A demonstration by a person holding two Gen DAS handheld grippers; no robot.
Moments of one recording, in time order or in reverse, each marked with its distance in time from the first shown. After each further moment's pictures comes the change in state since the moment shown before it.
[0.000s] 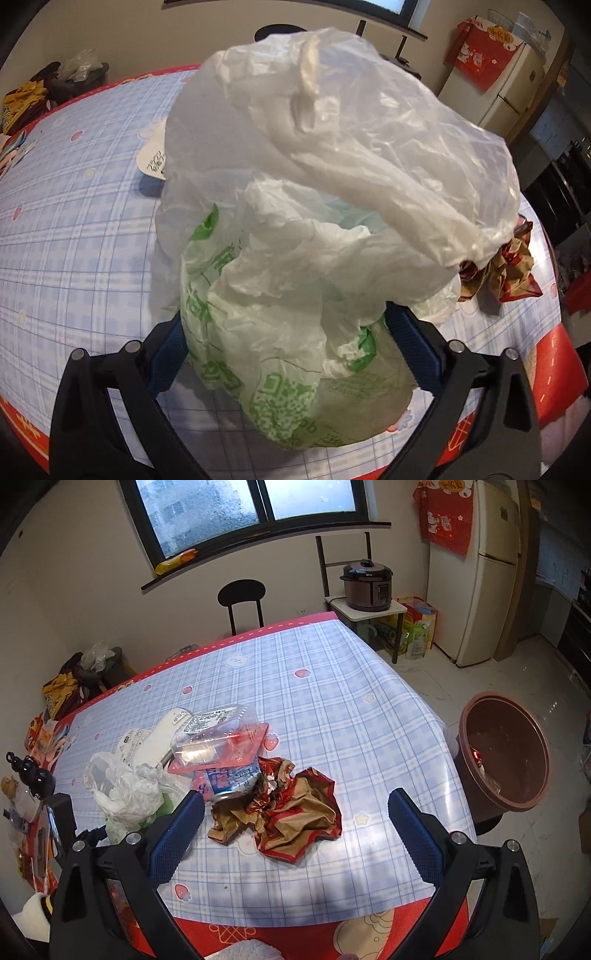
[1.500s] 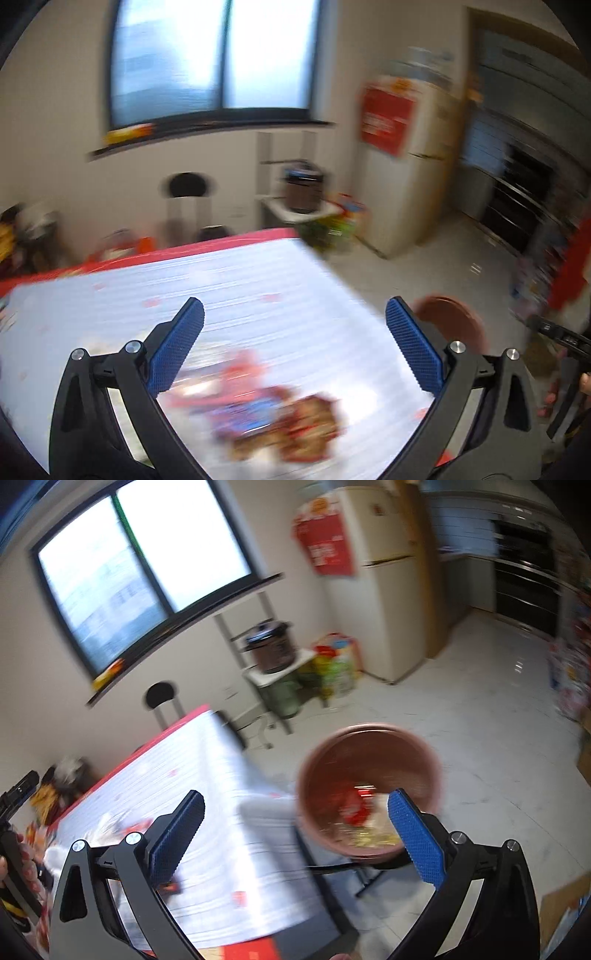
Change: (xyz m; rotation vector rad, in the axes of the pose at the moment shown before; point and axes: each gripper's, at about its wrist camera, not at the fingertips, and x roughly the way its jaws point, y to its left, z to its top) left arm -0.159 -0.225 0.116 0.190 -0.425 -0.066; right arm -0.066 -0.260 0.006 0.271 -0.253 -0.041
